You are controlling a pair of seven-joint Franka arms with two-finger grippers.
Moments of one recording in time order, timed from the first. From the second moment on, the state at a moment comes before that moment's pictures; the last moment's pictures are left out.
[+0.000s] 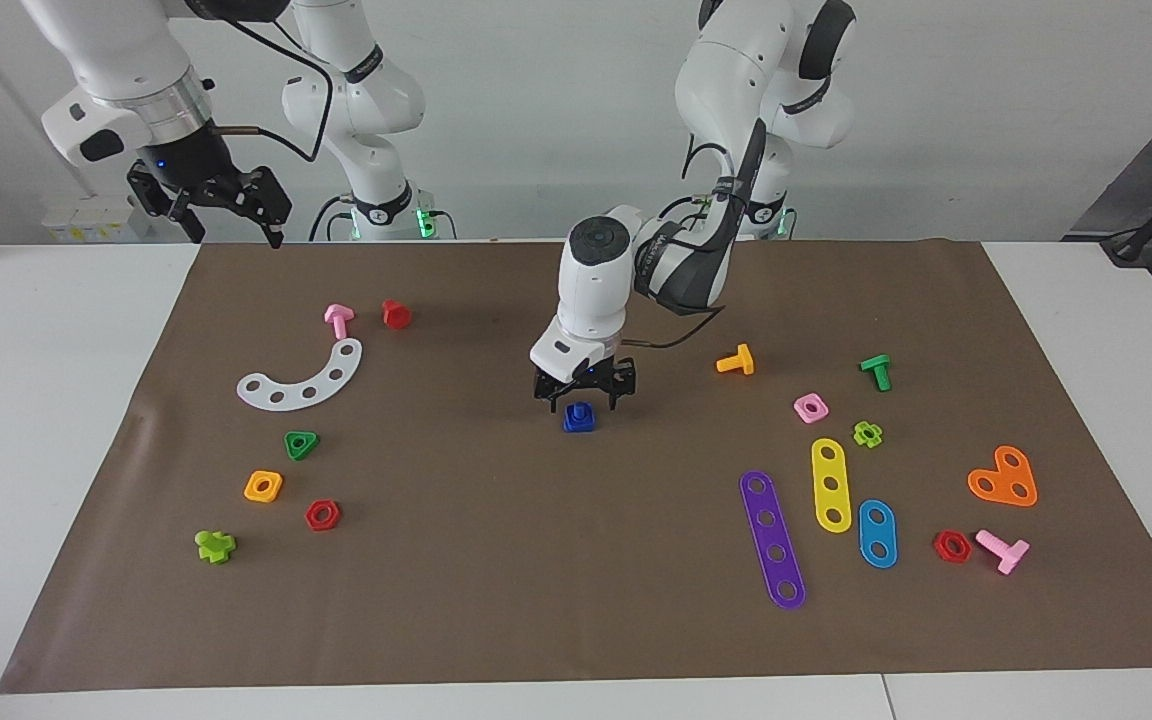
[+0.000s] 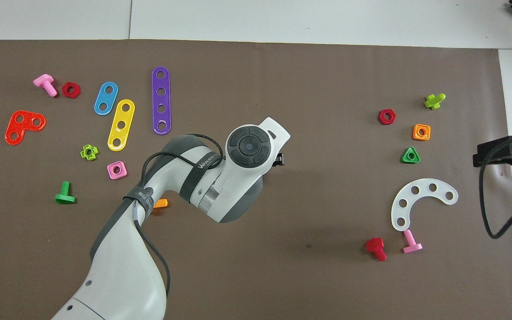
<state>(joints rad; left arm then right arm) -0.69 0.47 -0.01 -1.67 0.01 2.22 -0.69 0.03 -0.06 -0.04 -1.56 -0.02 1.46 0.09</state>
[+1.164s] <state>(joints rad) -0.31 0.11 0.01 -1.88 0.01 2.11 -0.23 0.03 -0.06 -0.04 -1.56 -0.02 1.46 0.09</state>
